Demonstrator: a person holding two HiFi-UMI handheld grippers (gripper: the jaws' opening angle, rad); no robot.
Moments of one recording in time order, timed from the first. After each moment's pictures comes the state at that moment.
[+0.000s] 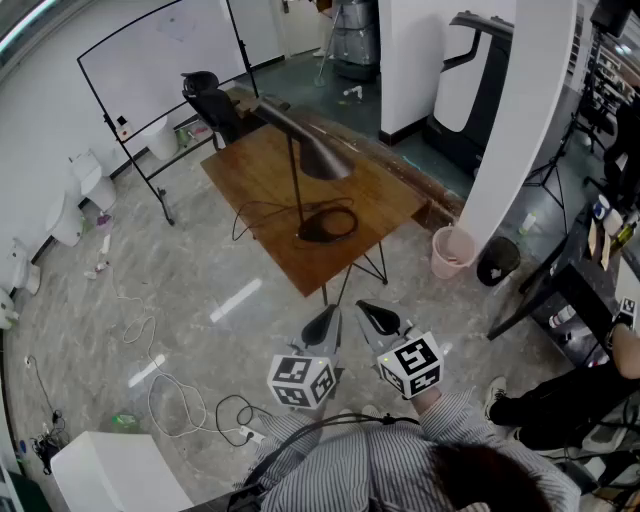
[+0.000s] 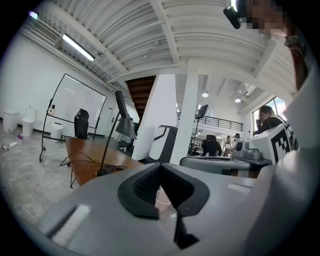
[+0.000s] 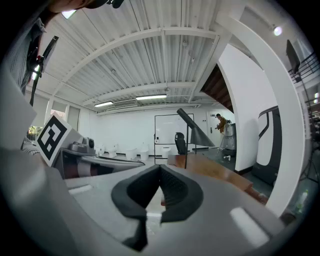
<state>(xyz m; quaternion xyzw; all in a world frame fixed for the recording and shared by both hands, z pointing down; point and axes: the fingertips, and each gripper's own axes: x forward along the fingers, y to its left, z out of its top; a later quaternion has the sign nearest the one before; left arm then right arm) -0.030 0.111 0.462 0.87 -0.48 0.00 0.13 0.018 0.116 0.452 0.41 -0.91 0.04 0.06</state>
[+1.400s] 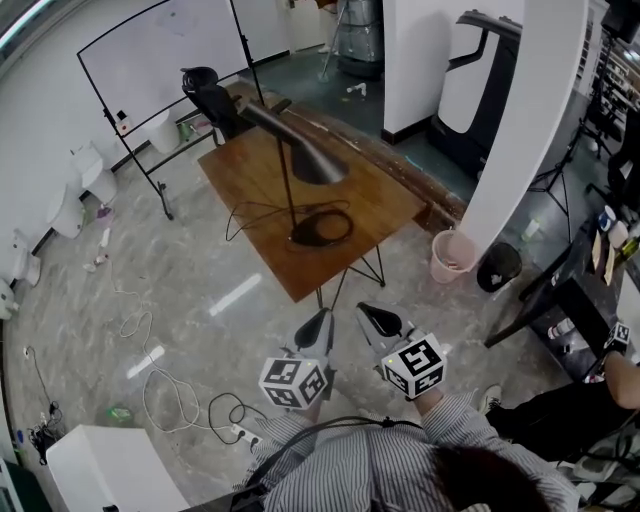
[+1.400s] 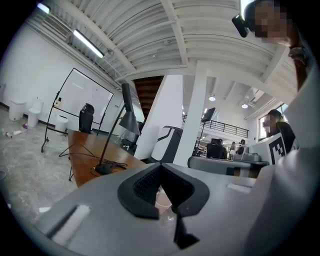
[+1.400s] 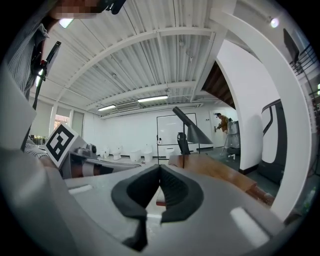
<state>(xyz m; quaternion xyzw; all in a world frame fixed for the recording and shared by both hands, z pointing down) -0.013 0.077 0.481 0.85 -0.49 -0.03 0.16 0.054 0.082 0.465 0.39 -0.92 0.05 0.05</state>
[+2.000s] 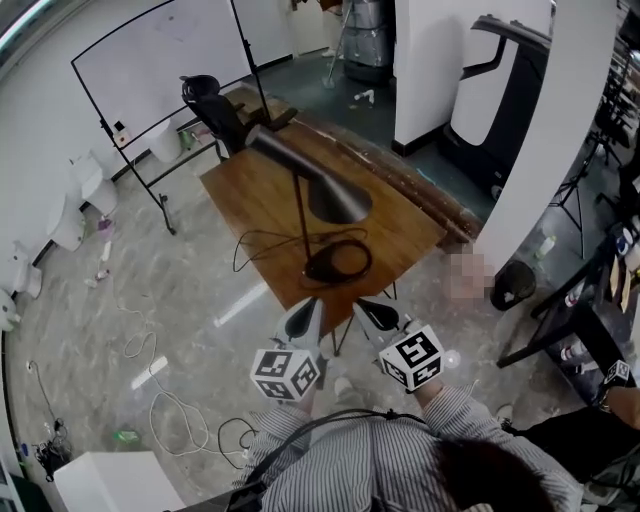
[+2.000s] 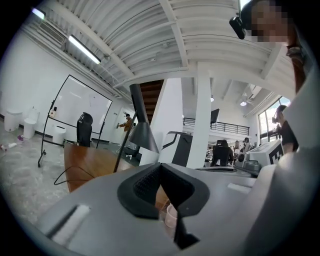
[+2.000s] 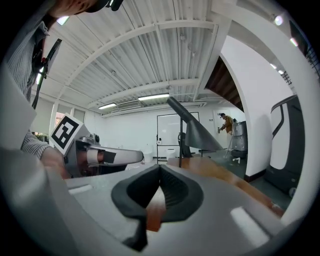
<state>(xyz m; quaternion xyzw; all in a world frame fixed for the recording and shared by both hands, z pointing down) -0.078 -0.074 0.457 0.85 -0.50 -0.04 0.12 -0.001 -0.063 0.468 0.37 -0.93 0.04 0.05</state>
